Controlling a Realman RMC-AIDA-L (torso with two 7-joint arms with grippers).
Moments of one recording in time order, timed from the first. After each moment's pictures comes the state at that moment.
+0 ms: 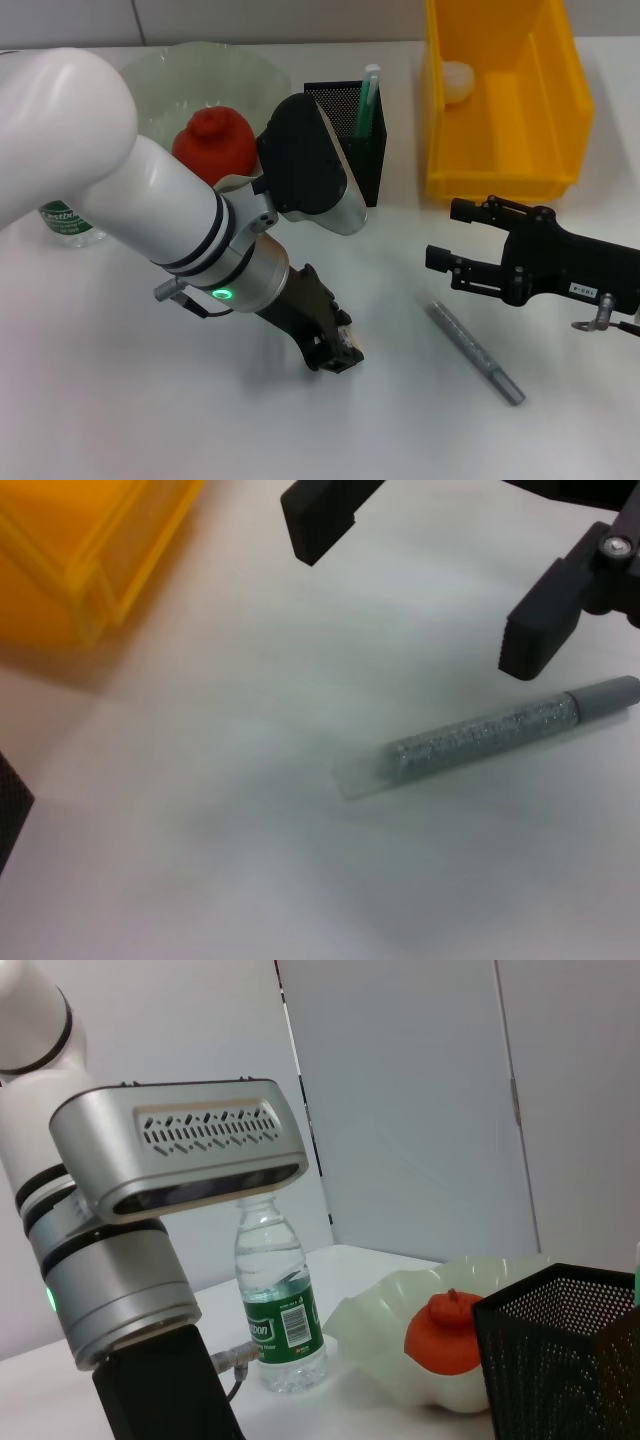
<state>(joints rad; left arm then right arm) -0.64 -2.08 1.85 1.12 2.26 1.21 -2.28 0.37 2.08 -0.91 -0.49 -1.63 -1.48 1.07</state>
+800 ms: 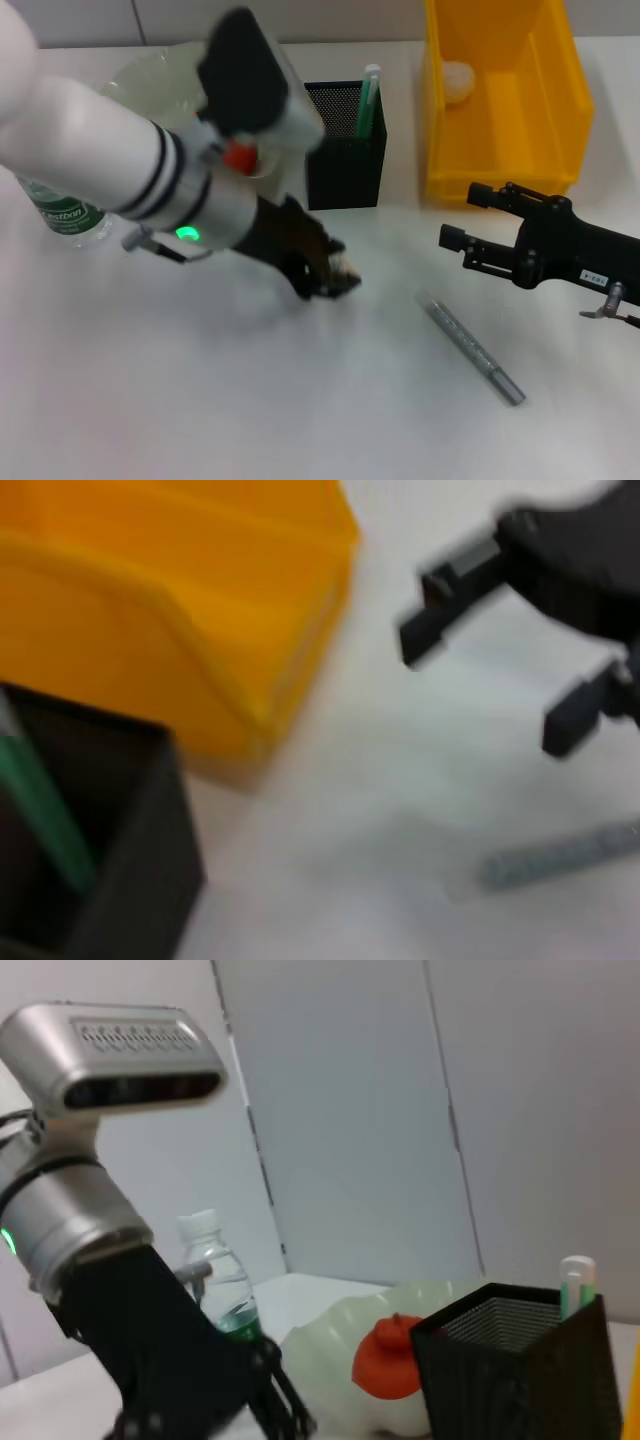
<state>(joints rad) -0.57 -2.07 1.67 1.27 2.26 1.26 -2.25 0.37 2.08 -0.82 -0.45 -1.63 -1.47 1.06</state>
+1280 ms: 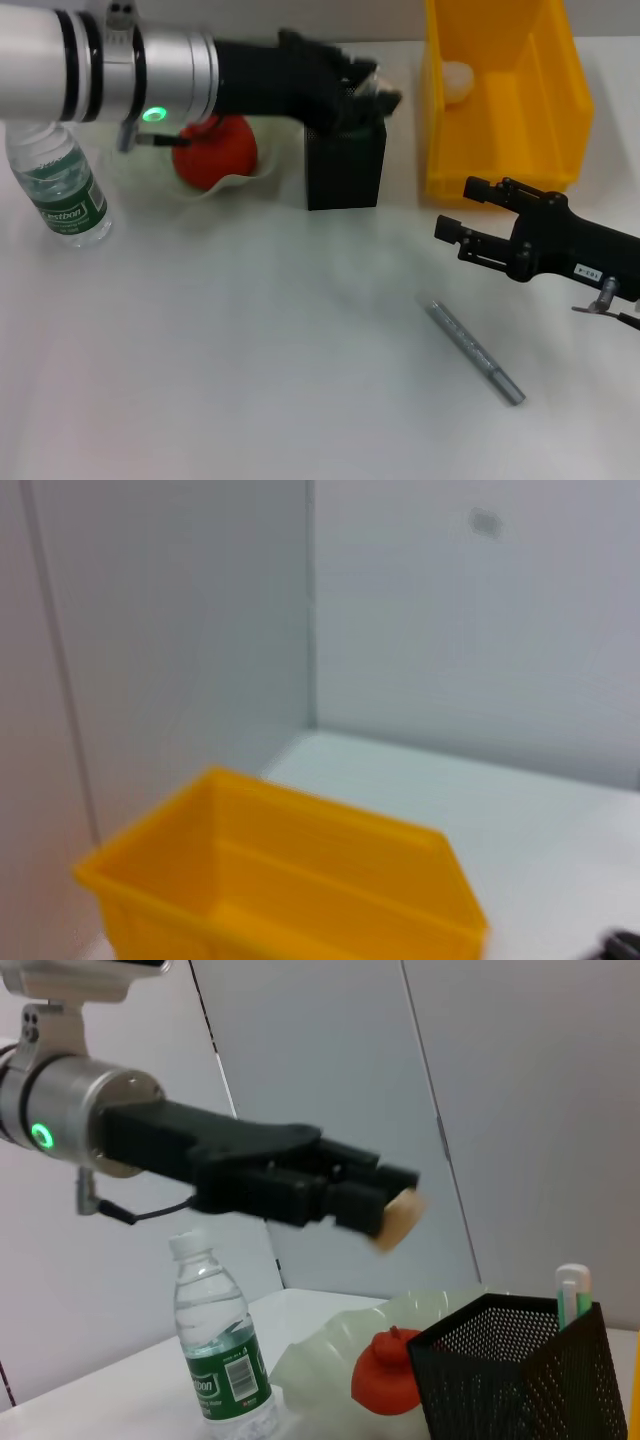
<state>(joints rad) -0.54 -2.07 1.42 1.26 1.89 1.12 -1.96 0.39 2.08 -0.80 -0.41 -1.63 -1.47 1.06</state>
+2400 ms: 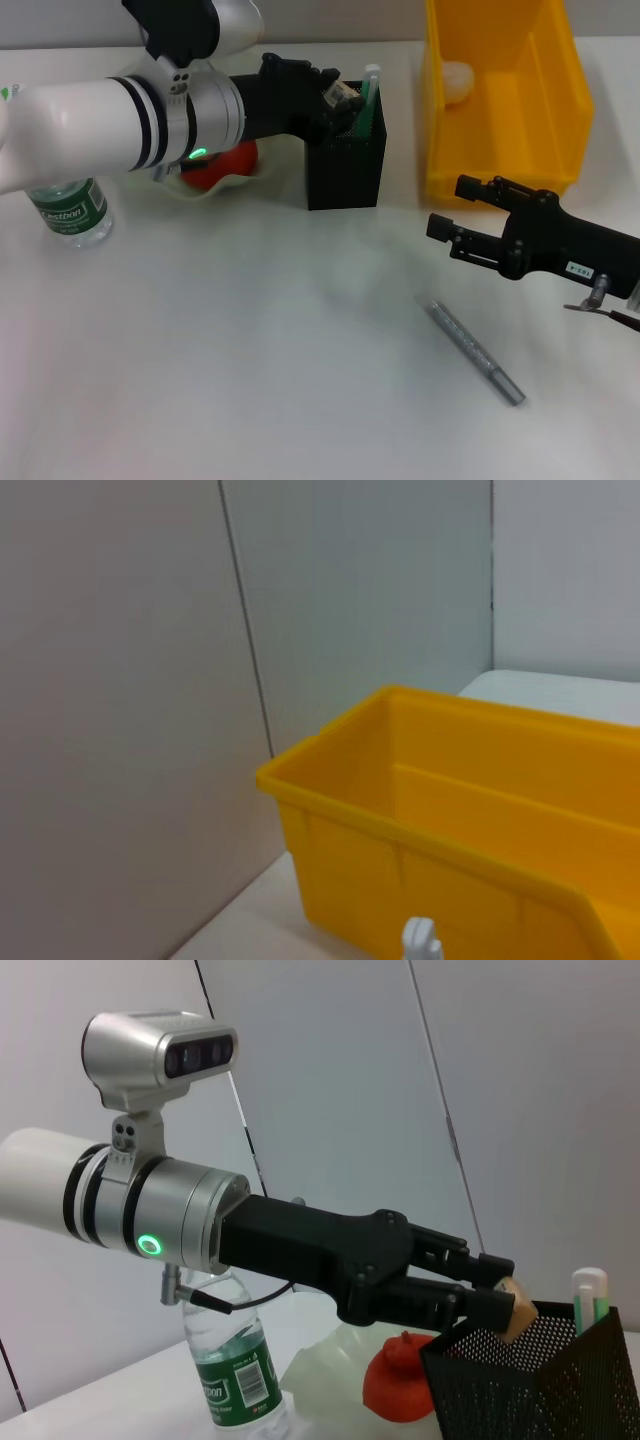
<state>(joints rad) -0.53 -2.08 1.66 1.04 1.83 0.61 -1.85 0.41 2.08 -0.80 -0.39 -1.63 -1.47 1.06</state>
